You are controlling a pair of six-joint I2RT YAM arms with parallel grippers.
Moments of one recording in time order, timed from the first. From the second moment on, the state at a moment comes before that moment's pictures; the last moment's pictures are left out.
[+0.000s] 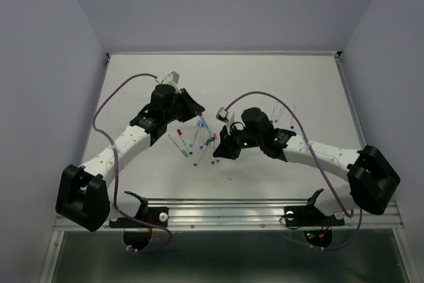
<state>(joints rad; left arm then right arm) -0.48 1.24 0.85 -0.13 0.21 -0.80 0.80 1.42 0.87 0.08 -0.53 0.19</state>
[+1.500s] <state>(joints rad) -0.56 1.44 0.96 0.23 0.30 -0.90 0.67 1.41 1.05 -0.10 -0.23 0.20</state>
